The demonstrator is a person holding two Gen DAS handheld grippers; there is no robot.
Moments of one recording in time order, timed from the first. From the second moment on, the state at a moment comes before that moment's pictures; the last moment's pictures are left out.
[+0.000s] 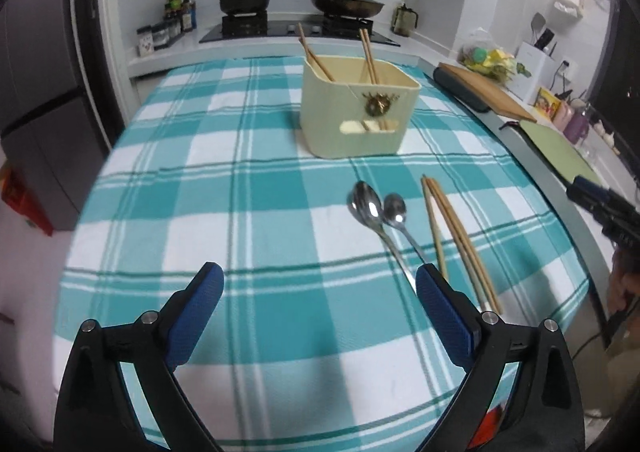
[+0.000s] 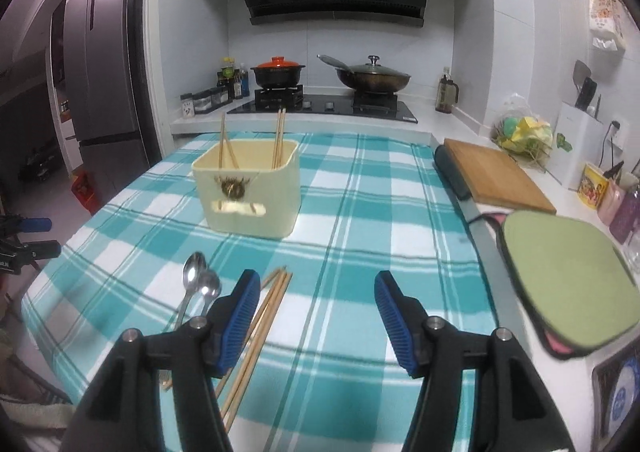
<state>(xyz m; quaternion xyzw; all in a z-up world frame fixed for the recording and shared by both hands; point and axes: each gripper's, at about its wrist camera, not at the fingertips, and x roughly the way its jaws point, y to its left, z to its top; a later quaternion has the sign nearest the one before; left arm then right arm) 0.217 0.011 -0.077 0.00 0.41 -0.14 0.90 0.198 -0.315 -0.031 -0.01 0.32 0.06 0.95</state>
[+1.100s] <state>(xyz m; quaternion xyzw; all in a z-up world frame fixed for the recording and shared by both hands) 0.299 -0.086 -0.186 0.08 0.44 -0.05 0.89 0.150 -0.305 -0.136 0.06 0.38 0.01 0.92</state>
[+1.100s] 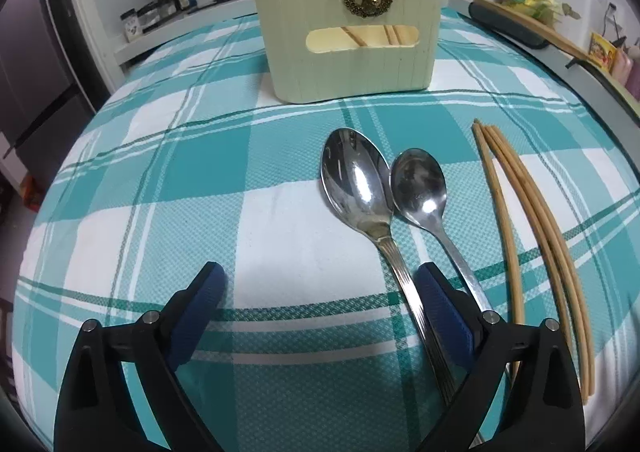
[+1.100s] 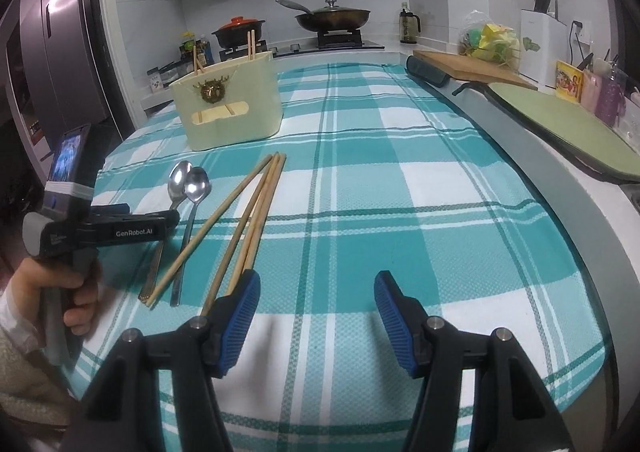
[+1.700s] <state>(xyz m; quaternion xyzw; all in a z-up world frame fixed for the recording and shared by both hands) 0.309 -0.075 -0.185 0.06 0.44 -0.07 0.89 0.266 -0.265 -0.169 0.06 0.49 0.10 0.86</state>
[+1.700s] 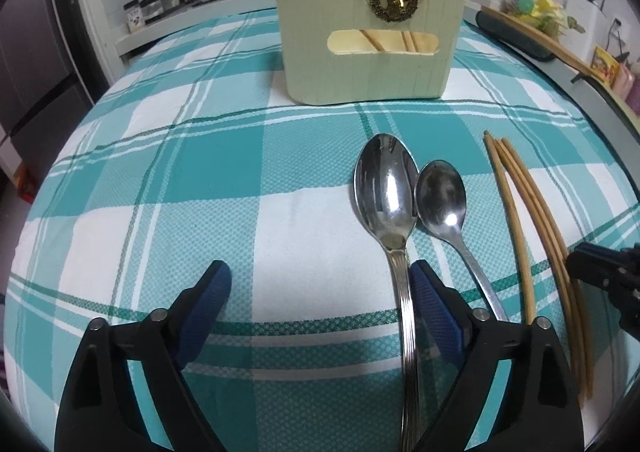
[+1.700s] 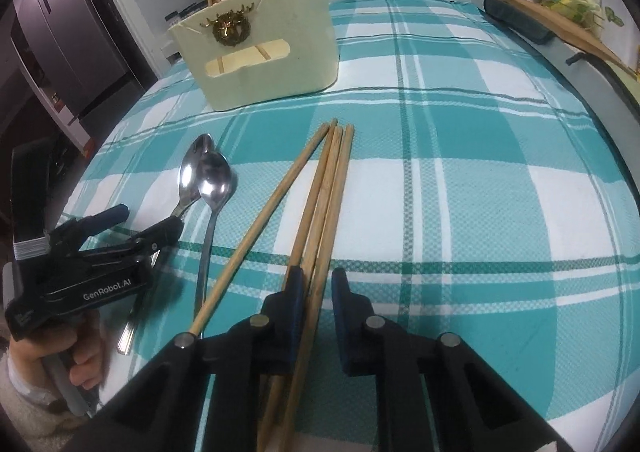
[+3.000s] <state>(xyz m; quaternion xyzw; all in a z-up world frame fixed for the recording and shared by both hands) 0.265 0.003 -0.190 0.02 0.46 -0.02 0.89 0.208 -0.312 -0.176 0.01 0.44 -0.01 0.90</state>
